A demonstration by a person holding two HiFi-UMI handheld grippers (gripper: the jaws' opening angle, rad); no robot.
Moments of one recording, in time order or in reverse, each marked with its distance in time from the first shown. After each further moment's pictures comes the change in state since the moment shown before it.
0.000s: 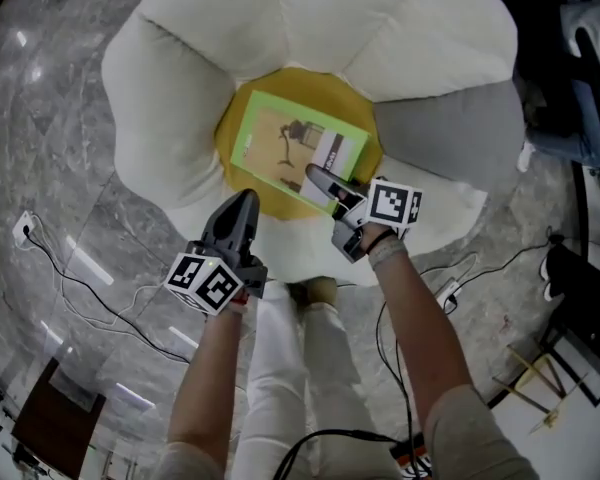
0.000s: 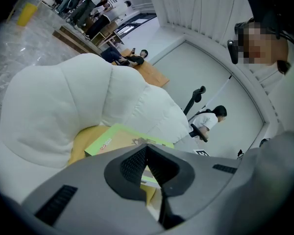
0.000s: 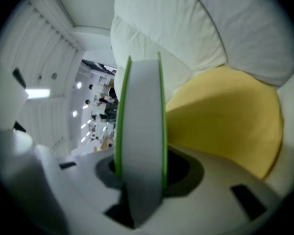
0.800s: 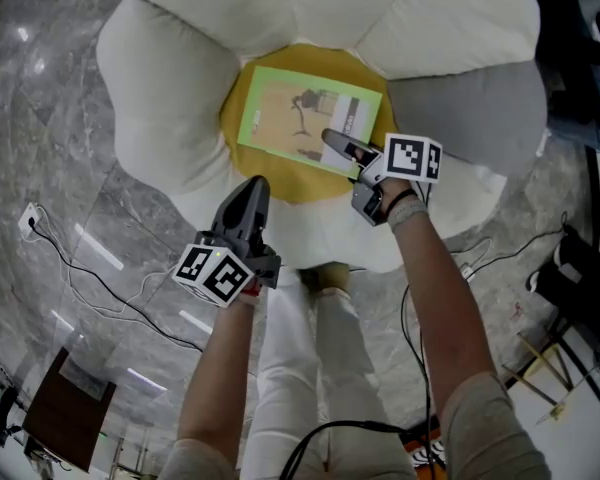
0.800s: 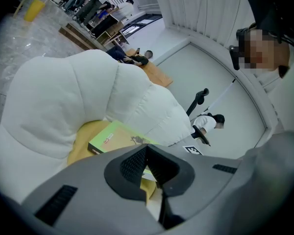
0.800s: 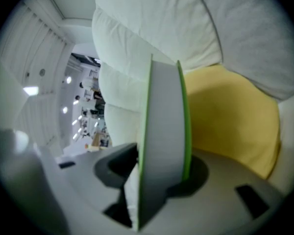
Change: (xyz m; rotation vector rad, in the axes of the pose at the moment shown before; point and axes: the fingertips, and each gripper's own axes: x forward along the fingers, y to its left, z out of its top) left arm 0.001 0.005 -0.013 -0.044 -0.007 0.013; right arm 0.003 -0.050 0.019 0.061 0.080 -0.147
